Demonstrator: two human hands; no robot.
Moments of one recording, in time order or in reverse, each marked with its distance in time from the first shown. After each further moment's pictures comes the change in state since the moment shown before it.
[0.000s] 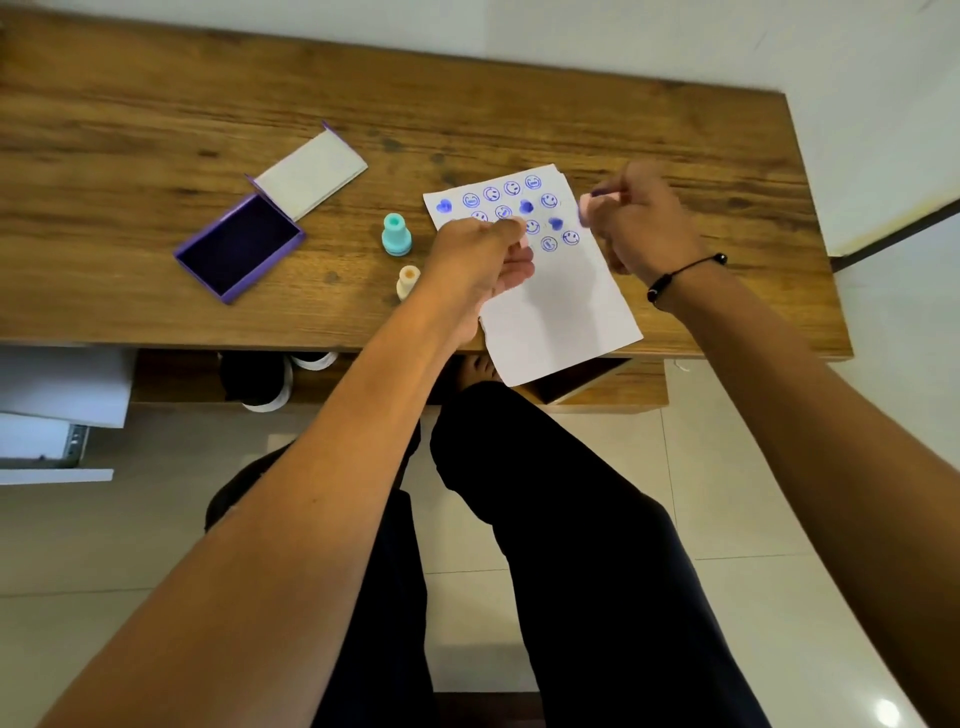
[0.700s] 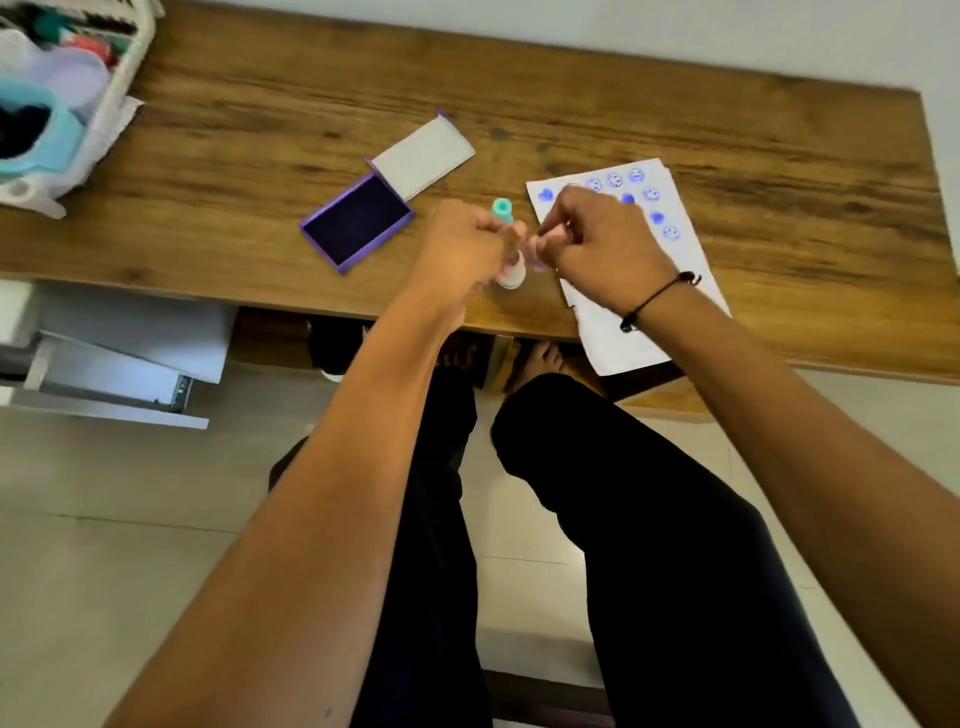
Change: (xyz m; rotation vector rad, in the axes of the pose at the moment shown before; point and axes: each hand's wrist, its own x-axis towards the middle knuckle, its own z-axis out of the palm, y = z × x) left_hand -0.021 0.008 -0.084 0.374 0.156 0.156; right_hand -0.039 -0.045 0.084 -0.291 -0.199 -0.308
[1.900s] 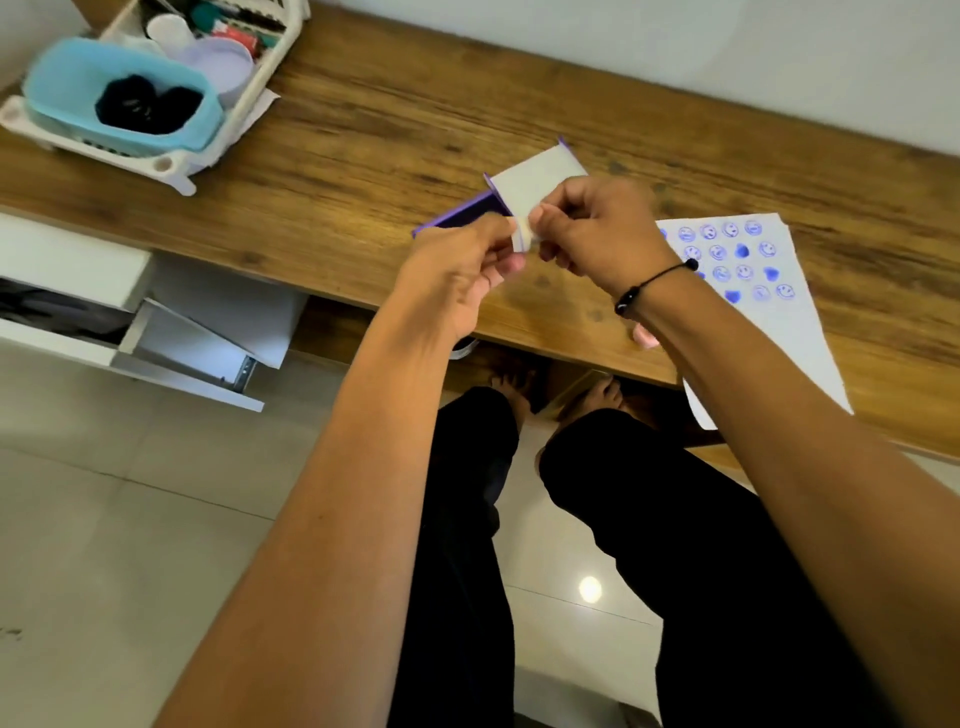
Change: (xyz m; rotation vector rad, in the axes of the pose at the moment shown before) left_hand 0.011 -0.026 -0.083 -0.767 0.117 -0.123; right_hand 0.044 -0.073 0.058 0.222 -0.083 -0.068
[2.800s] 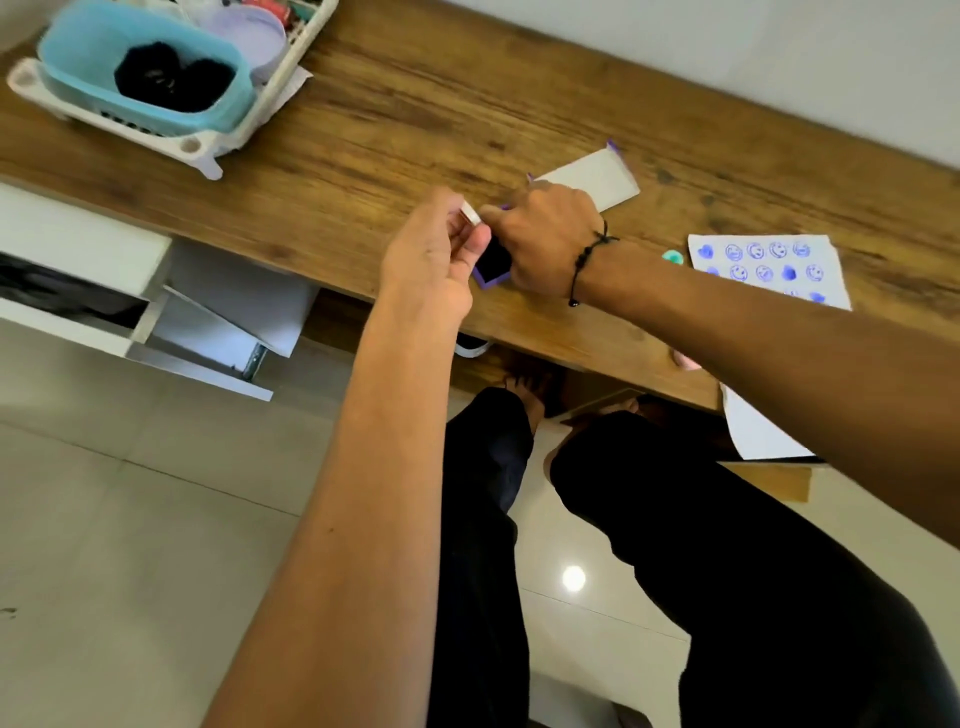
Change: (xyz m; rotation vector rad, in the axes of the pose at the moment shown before) left_hand 0.023 0.026 -0.034 -0.376 0.252 -0.011; right_hand 0.061 -0.004 0.061 -1.053 -0.201 -0.597
